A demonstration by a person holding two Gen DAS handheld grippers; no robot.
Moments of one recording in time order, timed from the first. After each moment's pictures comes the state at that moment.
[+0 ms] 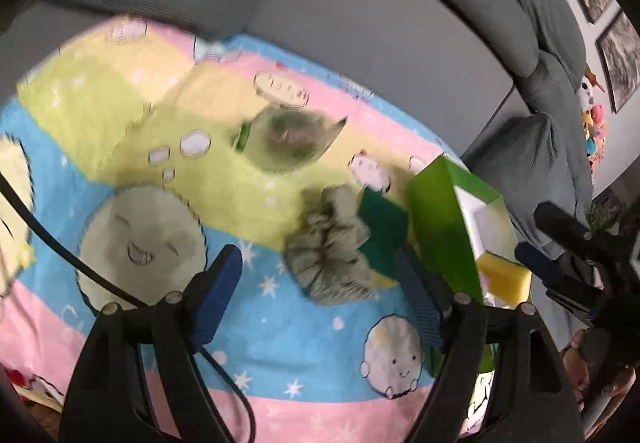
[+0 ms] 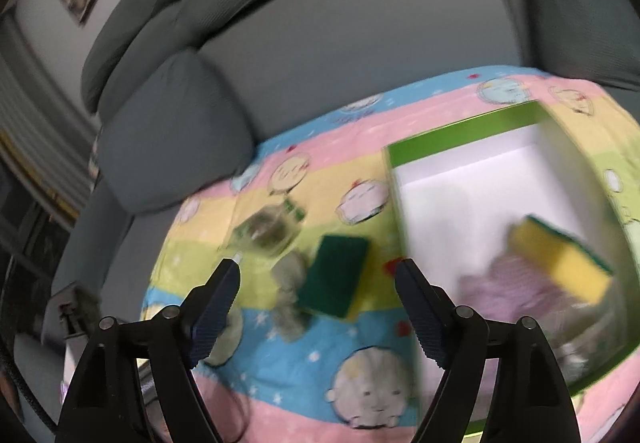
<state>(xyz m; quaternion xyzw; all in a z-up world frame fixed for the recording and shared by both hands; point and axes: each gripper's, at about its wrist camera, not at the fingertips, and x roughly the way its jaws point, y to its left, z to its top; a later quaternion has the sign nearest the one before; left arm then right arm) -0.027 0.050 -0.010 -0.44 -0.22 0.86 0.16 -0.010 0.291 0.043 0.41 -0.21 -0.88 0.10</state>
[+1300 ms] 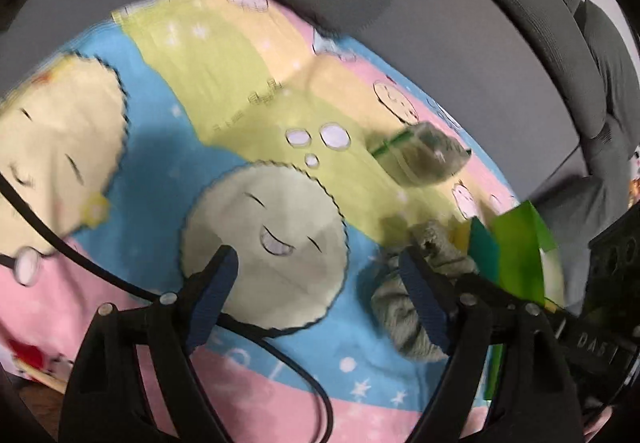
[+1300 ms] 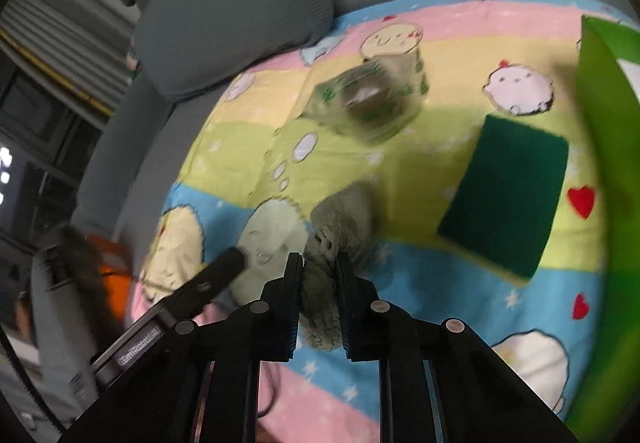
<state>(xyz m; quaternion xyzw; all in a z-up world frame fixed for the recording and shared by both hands) -0.017 -0.043 -0.047 -0.45 -0.28 0.85 0.04 -0.048 0.189 -0.041 0.54 -0.17 -0.79 0.25</state>
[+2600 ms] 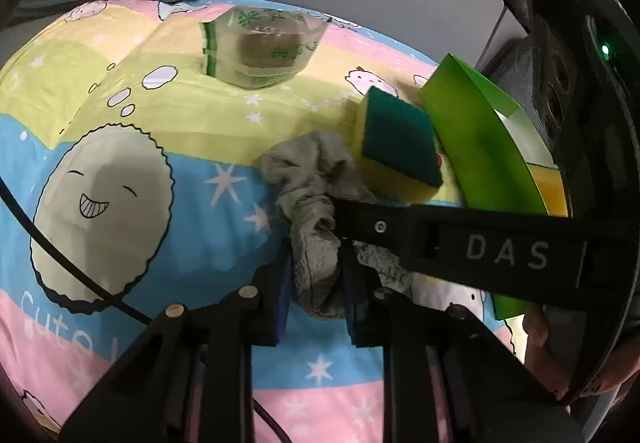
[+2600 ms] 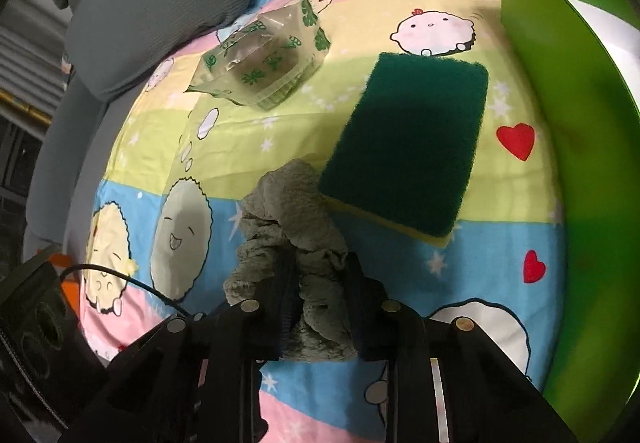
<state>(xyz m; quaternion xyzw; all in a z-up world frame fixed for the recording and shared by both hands) 0.000 0.080 -0.058 -0.47 -0.11 0.85 0.19 -0.047 0.211 -0.071 0.58 -0.15 -0.79 0.14</state>
